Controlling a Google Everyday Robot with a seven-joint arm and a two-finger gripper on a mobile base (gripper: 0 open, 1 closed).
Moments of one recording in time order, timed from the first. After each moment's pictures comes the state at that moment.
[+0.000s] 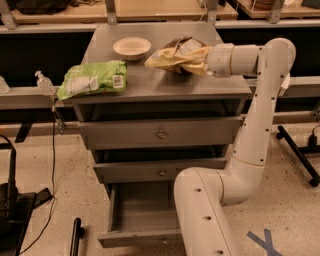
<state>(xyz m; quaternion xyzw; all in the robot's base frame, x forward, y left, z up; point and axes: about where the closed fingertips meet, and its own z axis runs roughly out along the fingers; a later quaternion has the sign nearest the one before) 0.776 -0.106 0.884 -0.56 0.56 0.16 0.59</state>
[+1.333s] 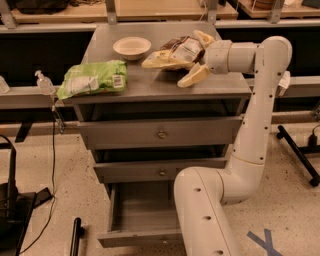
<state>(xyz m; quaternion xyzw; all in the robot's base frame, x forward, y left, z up) 0.787 -0.104 0.894 -0.55 0.56 0.15 0.60</state>
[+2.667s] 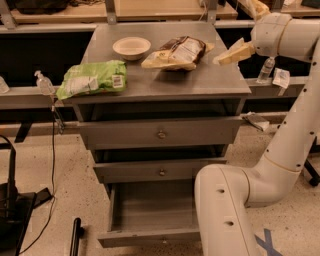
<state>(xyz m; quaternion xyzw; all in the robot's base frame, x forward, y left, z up) 0.741 -0.212 0.998 -0.49 0.56 0.03 0.67</state>
